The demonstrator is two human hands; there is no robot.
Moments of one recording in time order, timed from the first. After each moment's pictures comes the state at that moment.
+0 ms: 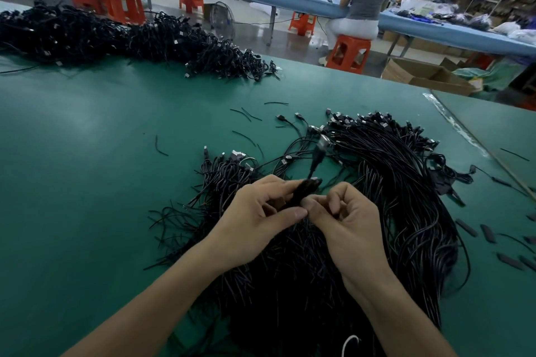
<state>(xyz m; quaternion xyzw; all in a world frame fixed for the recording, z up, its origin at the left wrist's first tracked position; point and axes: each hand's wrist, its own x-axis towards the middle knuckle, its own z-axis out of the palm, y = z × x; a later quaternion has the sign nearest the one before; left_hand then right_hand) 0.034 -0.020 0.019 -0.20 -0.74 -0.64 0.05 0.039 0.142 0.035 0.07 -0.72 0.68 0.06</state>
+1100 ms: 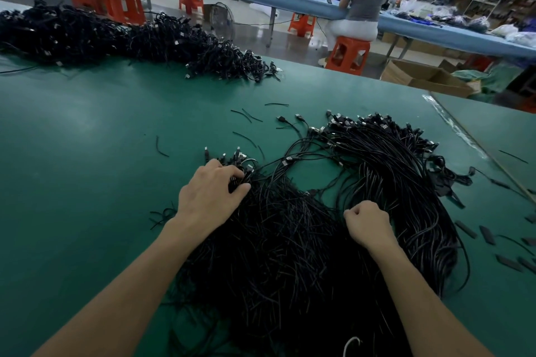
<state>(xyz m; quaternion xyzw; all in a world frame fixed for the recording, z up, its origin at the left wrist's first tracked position) -0.017 -0.071 -0.017 0.05 -0.96 -0.25 0.11 -0.038 0.213 -0.021 -0.16 -0.96 0.23 -0.06</state>
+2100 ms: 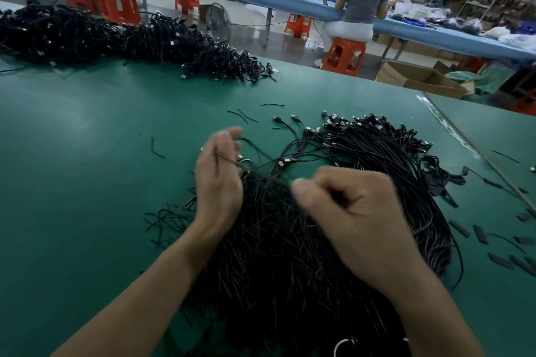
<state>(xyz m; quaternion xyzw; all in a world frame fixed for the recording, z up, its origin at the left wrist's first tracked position) -0.004 -0.028 0.023 0.03 -0.67 -0.69 0.28 0.058 0.131 0.108 0.28 -0.83 0.47 0.13</state>
